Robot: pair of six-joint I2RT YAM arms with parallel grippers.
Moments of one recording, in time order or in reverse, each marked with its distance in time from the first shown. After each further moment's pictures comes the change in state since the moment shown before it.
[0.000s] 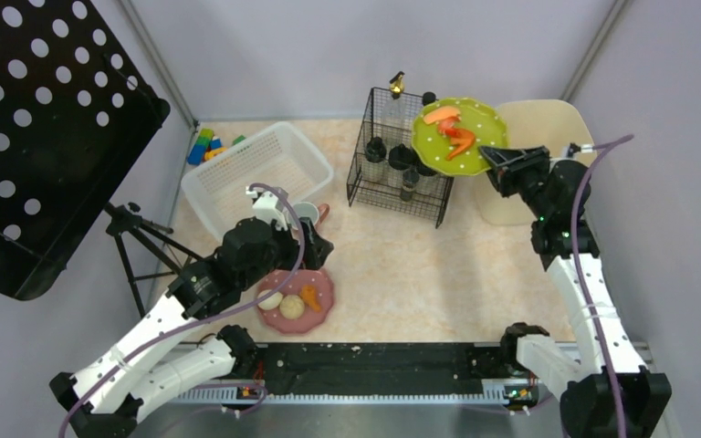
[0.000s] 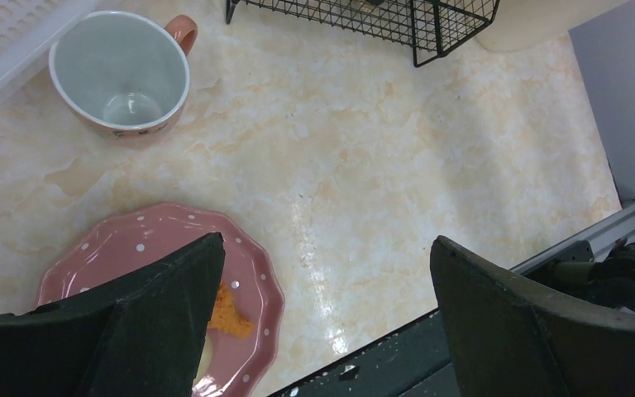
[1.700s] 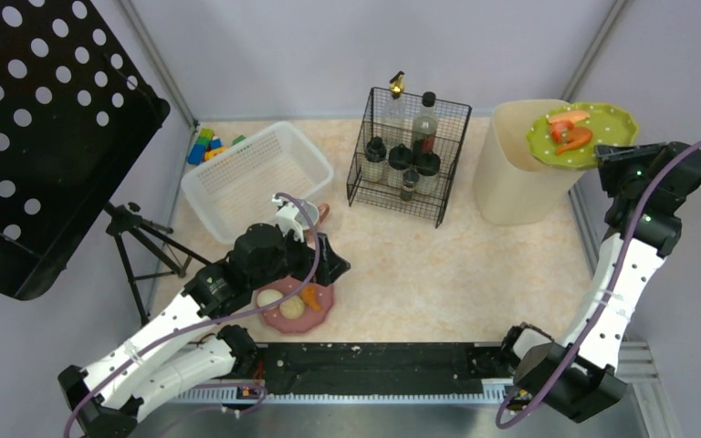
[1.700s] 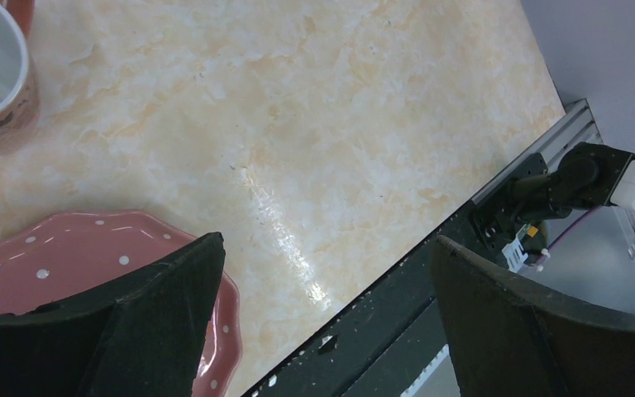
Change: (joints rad) left arm 0.001 0.010 -0.134 0.158 0.252 0.048; right arm -0.639 0.095 0.400 -0.517 0.005 -0.395
